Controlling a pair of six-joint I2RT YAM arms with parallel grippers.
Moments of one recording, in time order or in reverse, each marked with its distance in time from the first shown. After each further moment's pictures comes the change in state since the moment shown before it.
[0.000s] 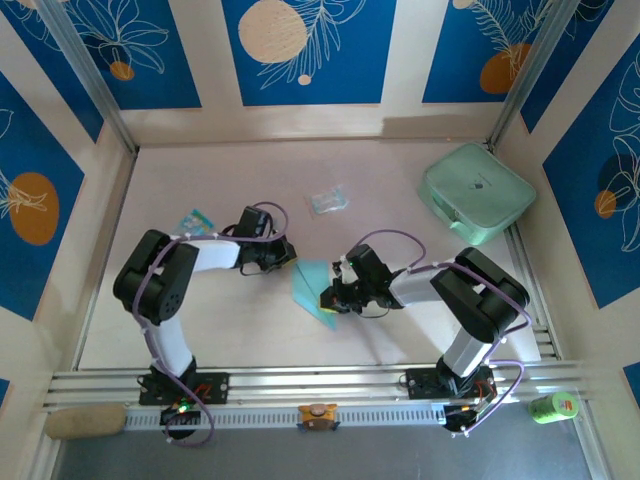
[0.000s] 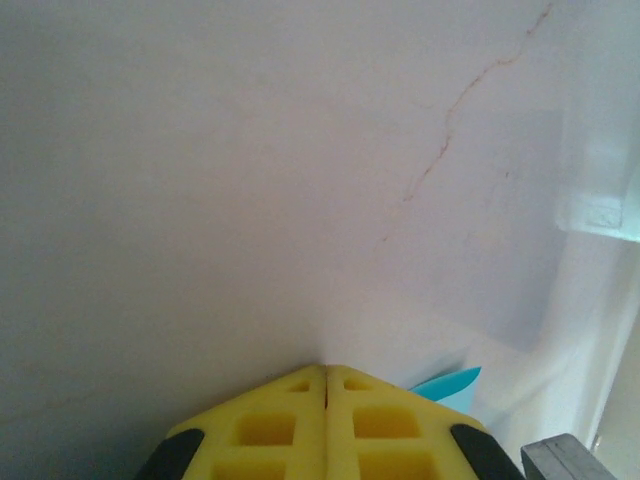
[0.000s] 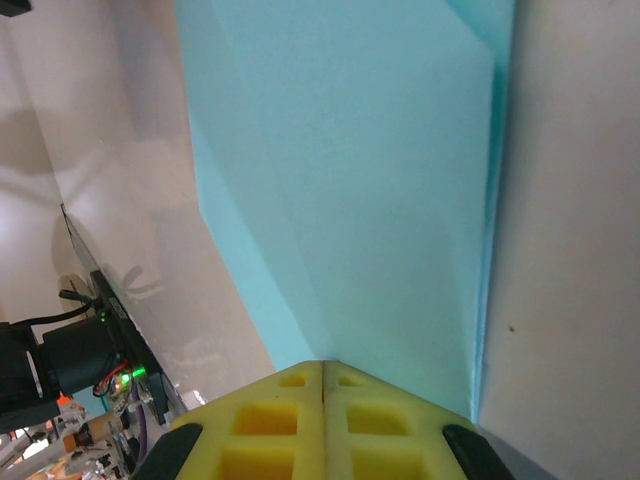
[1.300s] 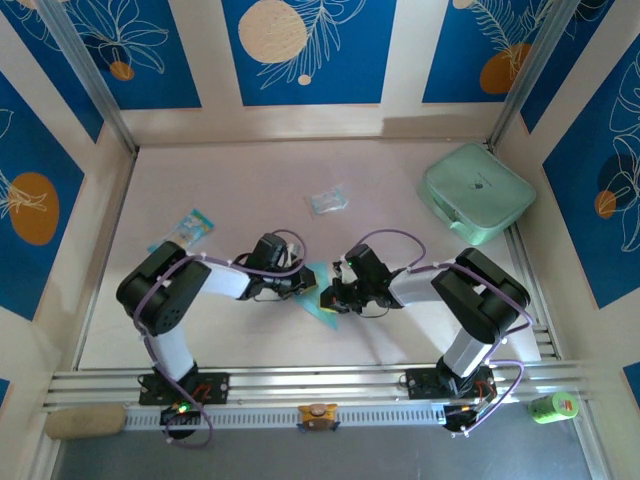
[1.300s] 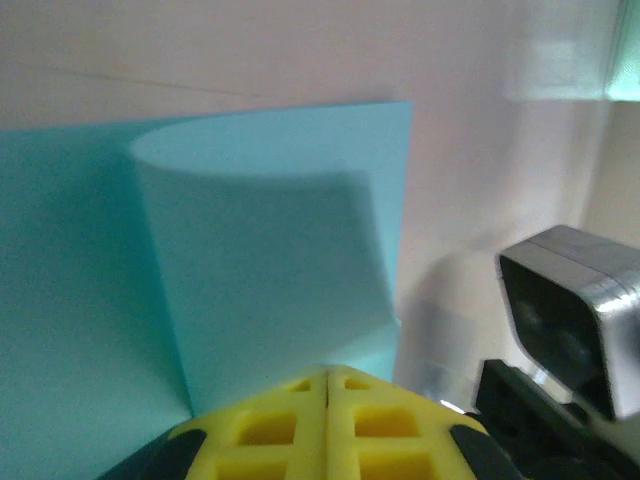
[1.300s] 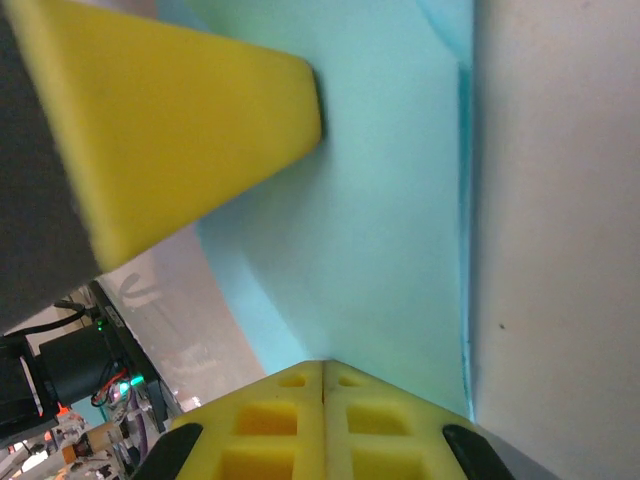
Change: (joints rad) left arm -0.203 -0.023 -0.212 0.335 0.078 -0.150; right arm 0.008 -0.006 0.009 -0.018 0.023 0.023
